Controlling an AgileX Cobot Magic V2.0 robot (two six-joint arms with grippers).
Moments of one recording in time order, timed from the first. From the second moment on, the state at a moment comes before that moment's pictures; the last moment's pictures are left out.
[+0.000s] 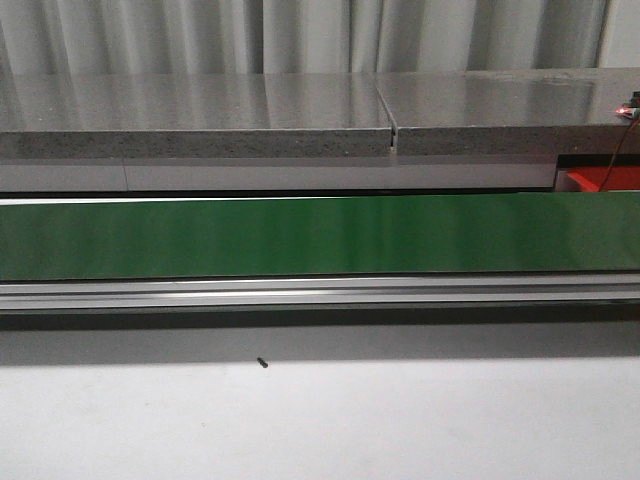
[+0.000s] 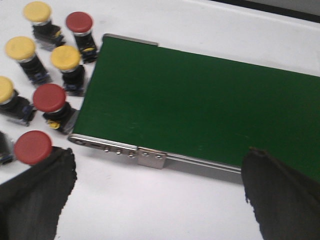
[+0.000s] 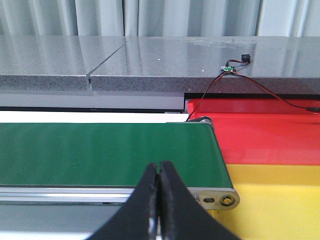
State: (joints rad) left arm 0.12 0.86 -0.78 -0.03 0.74 -0.16; right arm -0.01 -0.01 0.03 -0.08 0.07 0.15
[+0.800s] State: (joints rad) left arm 0.56 1.17 -0.85 -0.09 0.94 -0.16; right arm -0.01 -0.01 0.03 -0.08 0.07 0.15
